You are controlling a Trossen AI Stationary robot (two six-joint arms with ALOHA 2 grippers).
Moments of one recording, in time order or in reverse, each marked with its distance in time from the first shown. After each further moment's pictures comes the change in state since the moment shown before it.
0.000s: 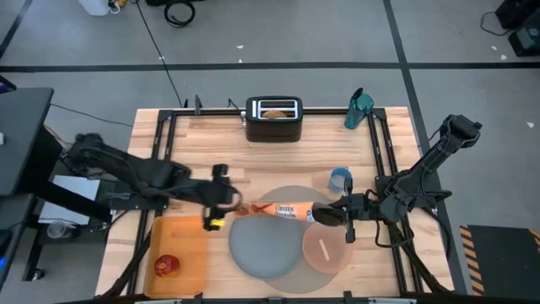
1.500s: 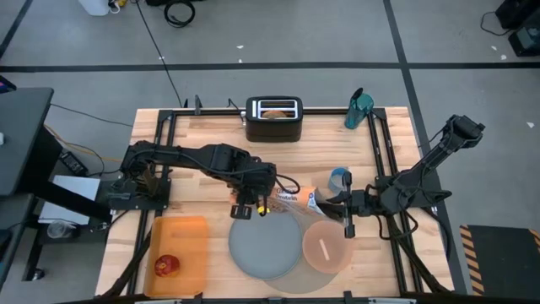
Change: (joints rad) left arm 0.213 0.563 0.736 -0.603 0.278 0.147; right arm -0.071 -0.037 0.000 0.045 -0.084 -0.145
